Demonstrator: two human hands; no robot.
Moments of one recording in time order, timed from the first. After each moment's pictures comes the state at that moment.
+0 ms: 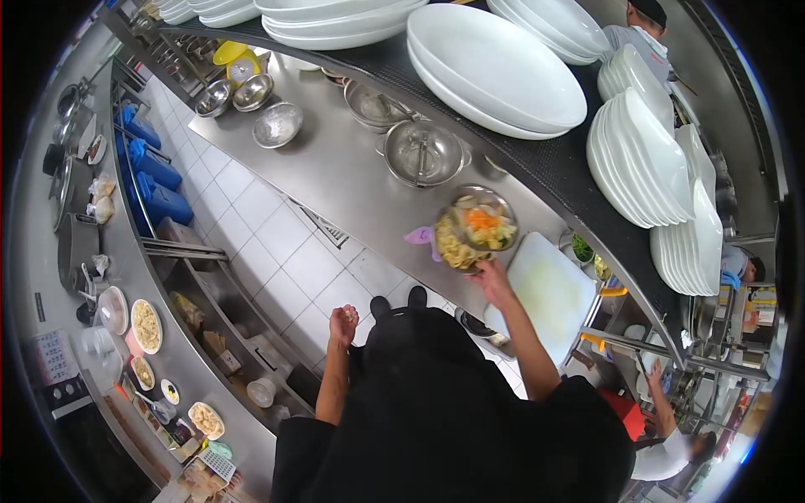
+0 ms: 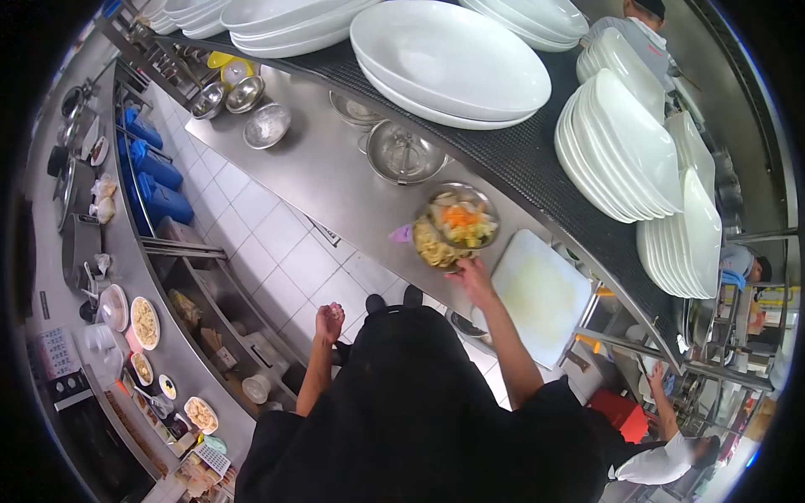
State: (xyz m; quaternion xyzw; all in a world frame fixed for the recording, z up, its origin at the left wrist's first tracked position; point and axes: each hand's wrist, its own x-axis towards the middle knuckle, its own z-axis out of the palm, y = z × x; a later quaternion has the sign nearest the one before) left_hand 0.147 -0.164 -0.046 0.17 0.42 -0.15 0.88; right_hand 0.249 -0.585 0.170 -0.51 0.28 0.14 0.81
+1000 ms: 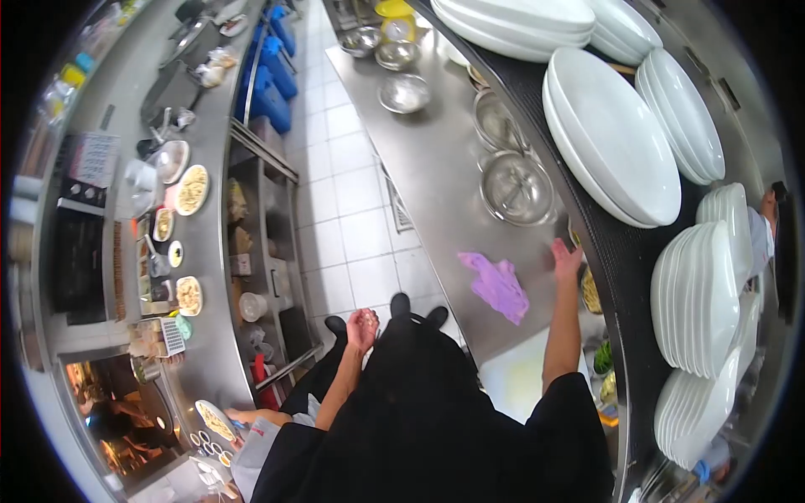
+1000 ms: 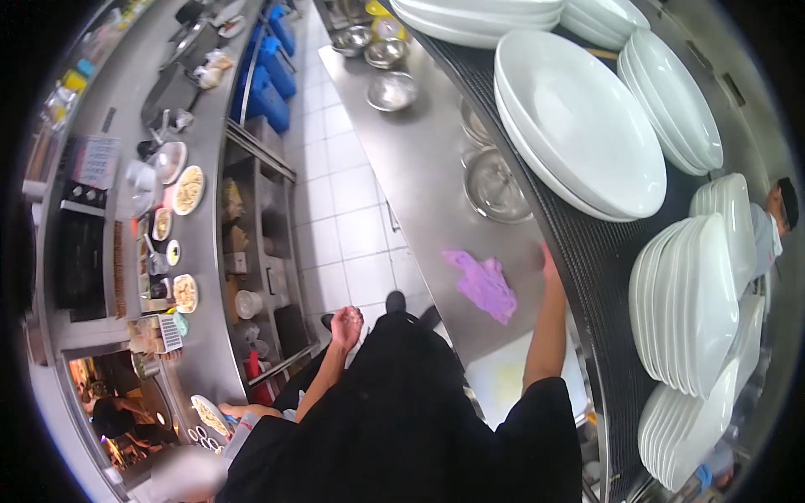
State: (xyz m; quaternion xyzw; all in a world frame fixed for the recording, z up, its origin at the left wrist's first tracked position) left_hand 0.065 -0.252 0.005 0.00 0.37 0.13 0.92; right_hand 0.511 -0.719 0.036 -0.44 0.23 0.06 0.87
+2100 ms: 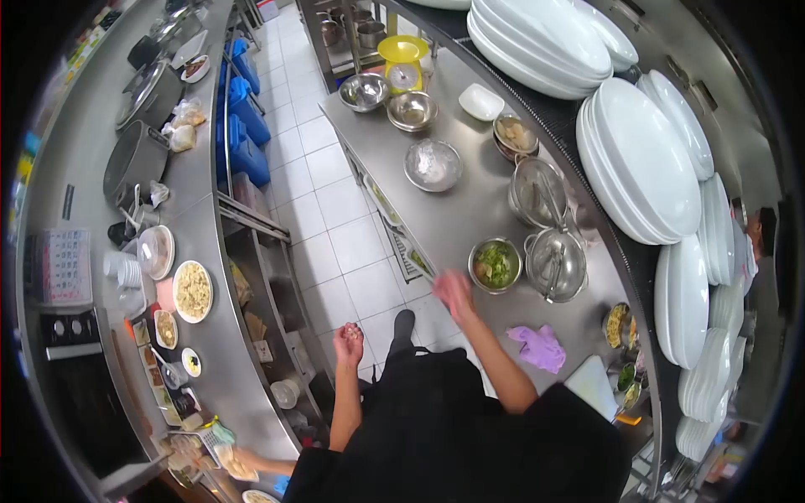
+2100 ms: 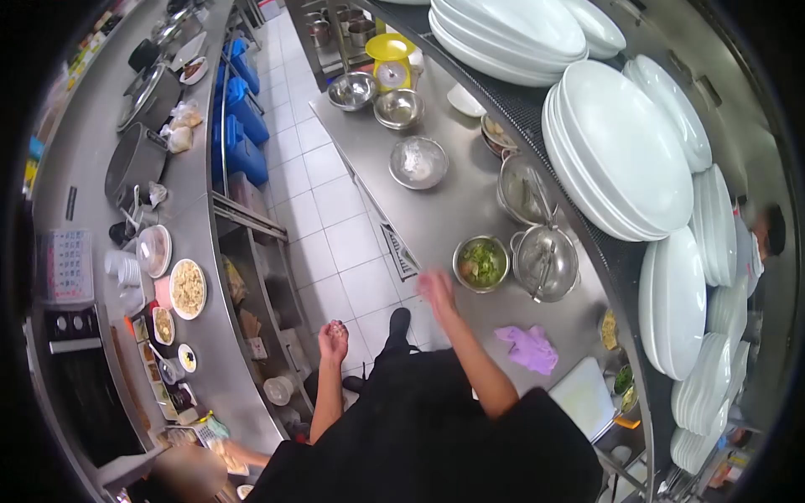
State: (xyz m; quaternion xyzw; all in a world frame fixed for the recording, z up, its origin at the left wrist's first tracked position) left_hand 0.218 0.046 -0.002 0.02 0.42 0.14 0.90; right_hand 0.448 -0.213 0.081 -0.49 0.22 0.29 0.79
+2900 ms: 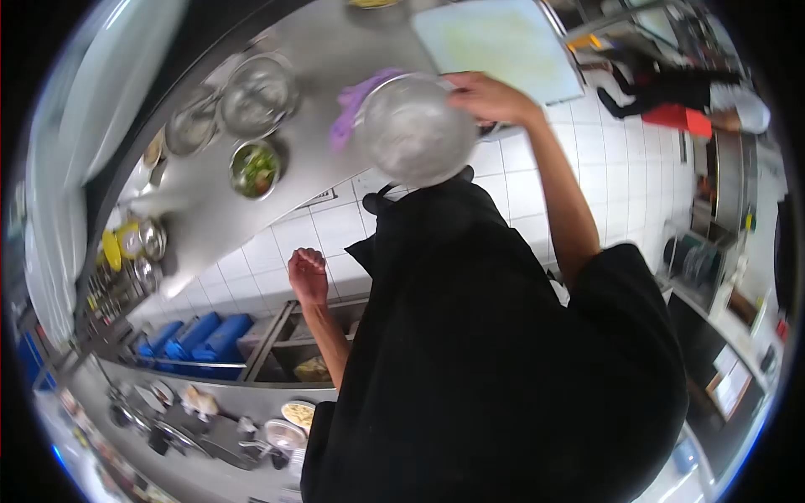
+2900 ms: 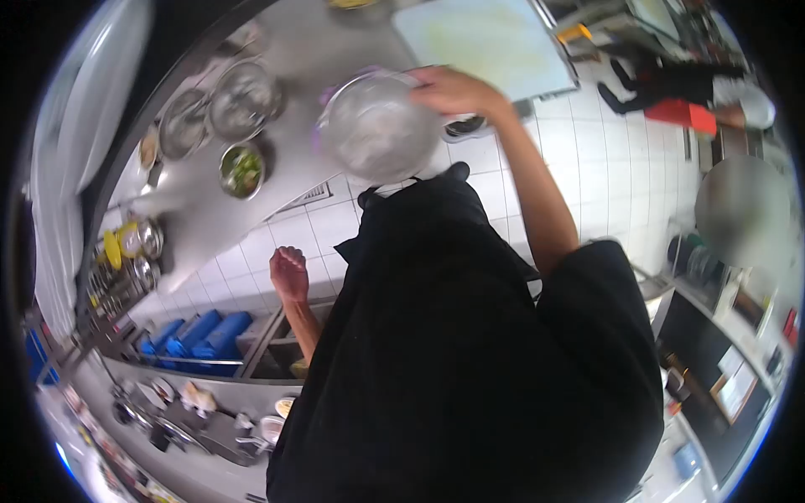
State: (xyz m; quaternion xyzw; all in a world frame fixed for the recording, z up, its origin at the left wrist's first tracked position) left_hand 0.322 -0.100 0.159 0.34 0.15 -0.45 0.81; right_hand 0.158 -0.583 0.314 -0.78 0.29 0.13 0.54
